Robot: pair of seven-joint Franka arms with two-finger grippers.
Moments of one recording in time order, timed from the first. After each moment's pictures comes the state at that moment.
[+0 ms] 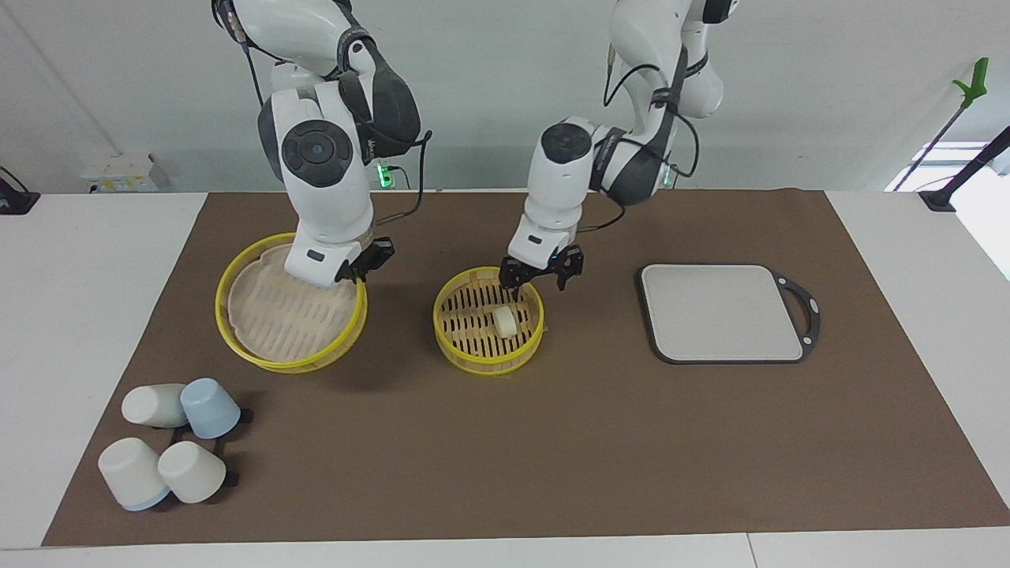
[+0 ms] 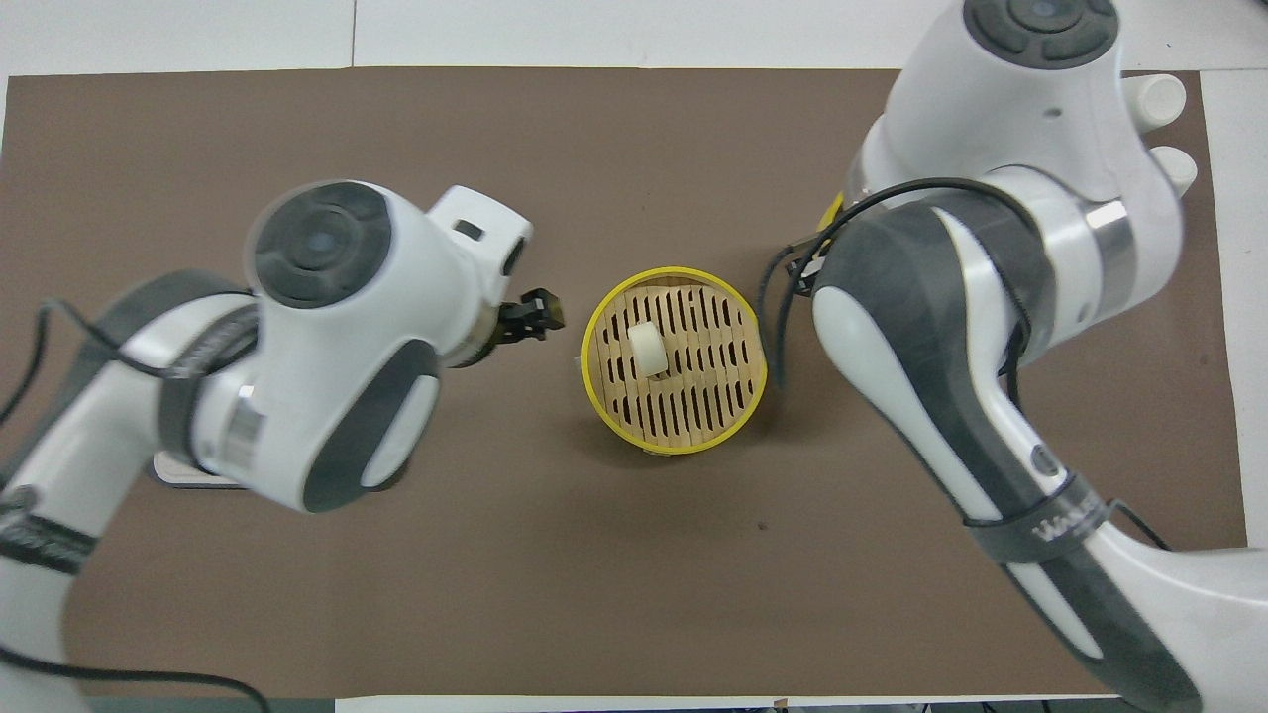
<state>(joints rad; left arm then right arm) -0.59 0.07 0.14 -1.79 -0.07 1.88 -0.63 0.12 0.36 0.32 -1.39 -0.05 1.64 0.15</state>
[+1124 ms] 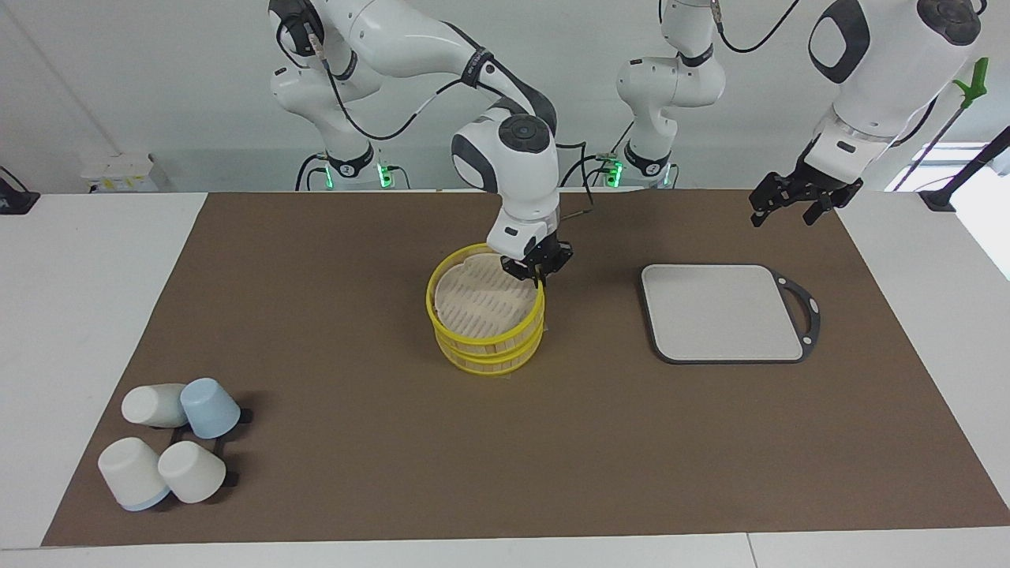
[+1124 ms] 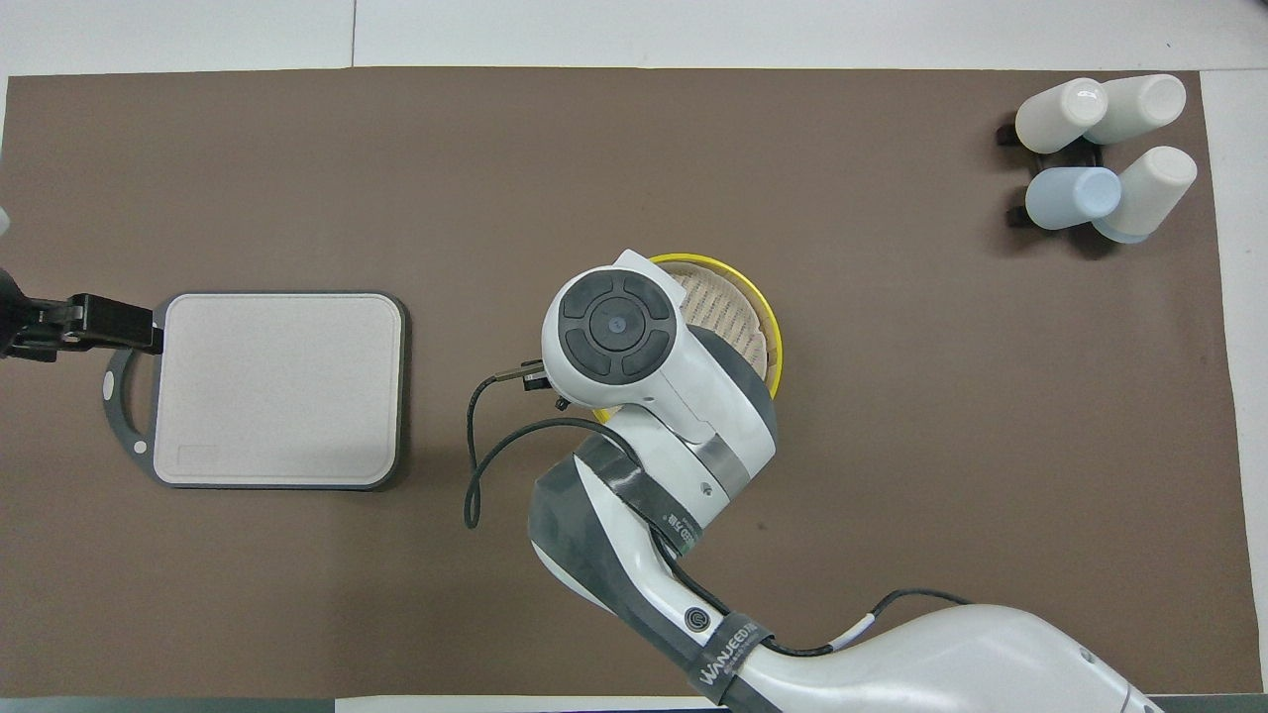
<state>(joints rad) -0.15 -0.08 0.15 -1.76 -0.02 1.65 0.02 0.43 0.42 0.31 -1.61 -0.07 2.11 0.60</state>
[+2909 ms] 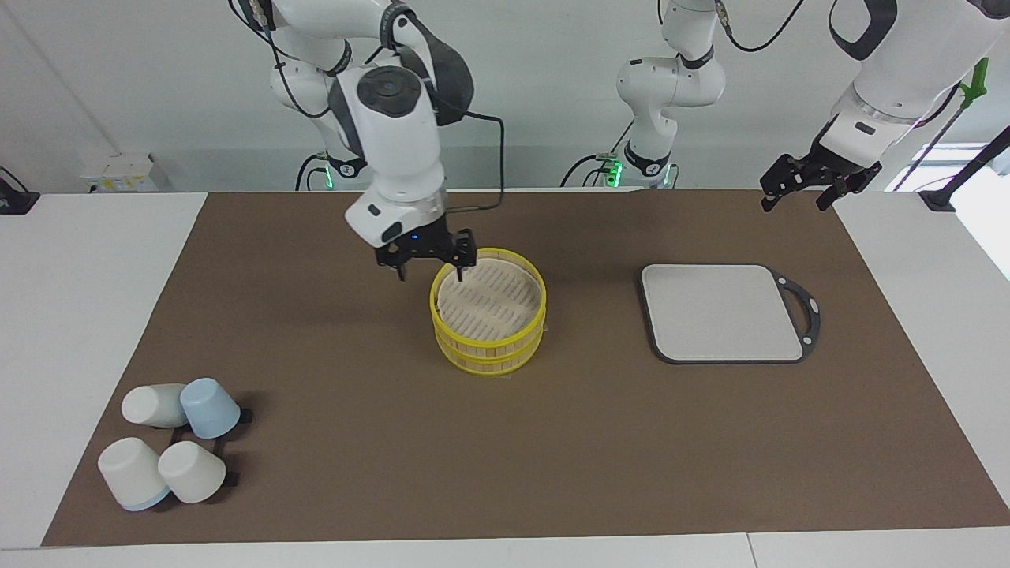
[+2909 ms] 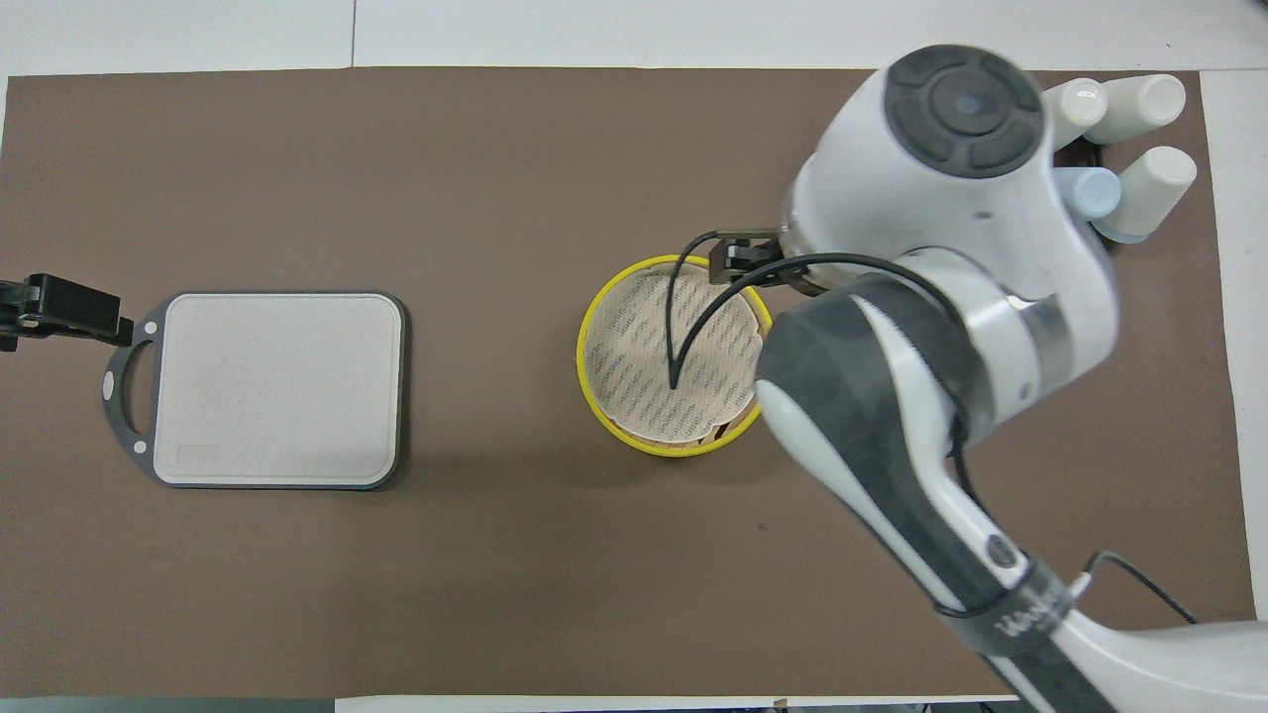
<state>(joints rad) -0.15 -0.01 0.14 -1.58 -0.02 1.49 0.05 0.10 0.24 0.30 -1.49 -0.06 1.69 0.46</state>
